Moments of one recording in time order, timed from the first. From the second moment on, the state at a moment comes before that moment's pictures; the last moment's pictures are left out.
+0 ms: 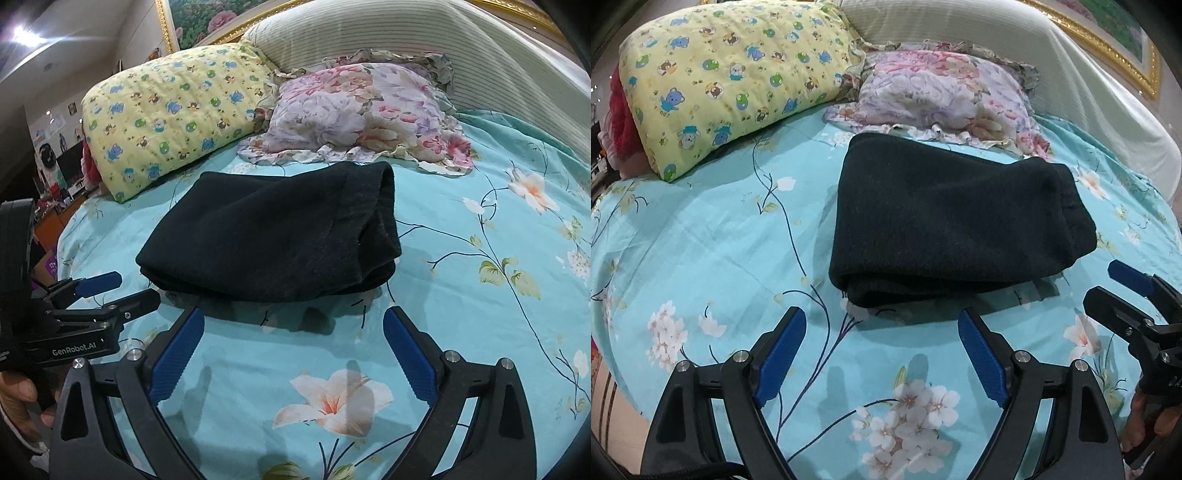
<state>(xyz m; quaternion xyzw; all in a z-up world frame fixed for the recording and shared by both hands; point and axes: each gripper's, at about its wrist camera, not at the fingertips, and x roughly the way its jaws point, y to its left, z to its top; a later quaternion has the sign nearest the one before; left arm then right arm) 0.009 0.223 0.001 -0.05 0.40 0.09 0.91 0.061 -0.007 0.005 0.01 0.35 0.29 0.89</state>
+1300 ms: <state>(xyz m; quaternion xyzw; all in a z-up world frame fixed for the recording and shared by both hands) 0.026 0.215 -0.022 -0.02 0.40 0.11 0.91 0.076 0.015 -0.012 -0.01 0.35 0.30 0.89</state>
